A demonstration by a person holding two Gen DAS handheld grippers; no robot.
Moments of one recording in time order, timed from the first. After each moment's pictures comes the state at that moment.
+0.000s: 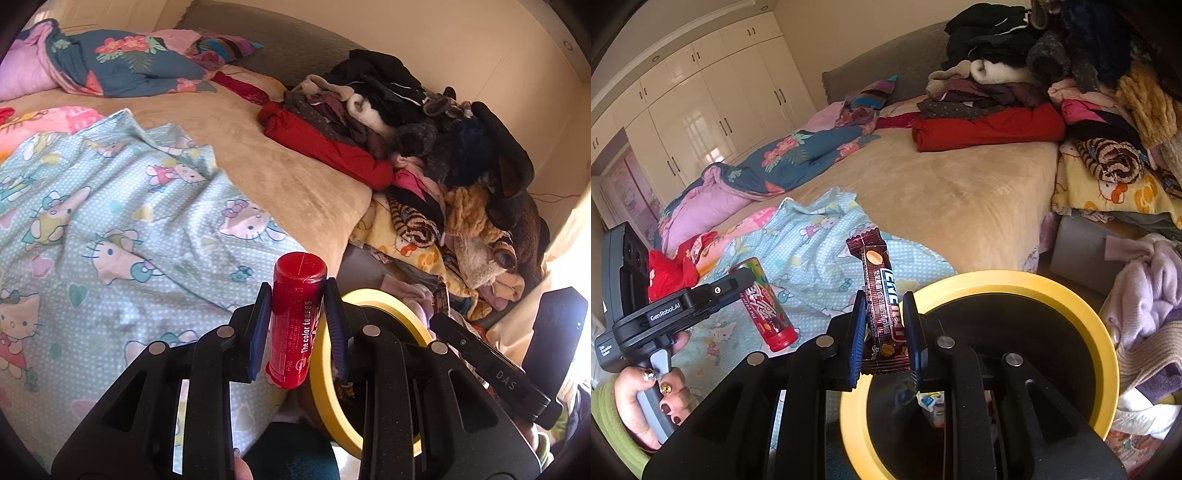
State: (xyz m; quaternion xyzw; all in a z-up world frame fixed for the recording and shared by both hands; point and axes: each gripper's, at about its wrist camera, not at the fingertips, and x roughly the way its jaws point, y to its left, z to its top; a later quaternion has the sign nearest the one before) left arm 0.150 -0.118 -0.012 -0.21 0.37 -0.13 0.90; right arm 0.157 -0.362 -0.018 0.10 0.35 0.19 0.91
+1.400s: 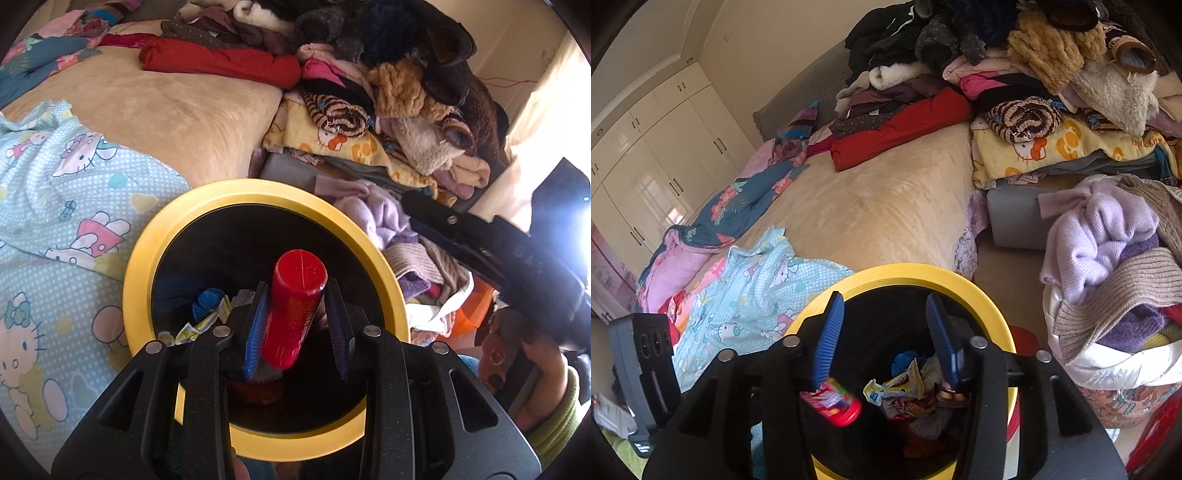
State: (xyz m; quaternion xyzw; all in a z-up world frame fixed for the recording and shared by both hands) left arm 0.151 -0.282 -0.061 -0.10 0.46 -0.27 0.84; right arm 0.139 -0.490 -0.039 0.20 0.35 0.08 0.91
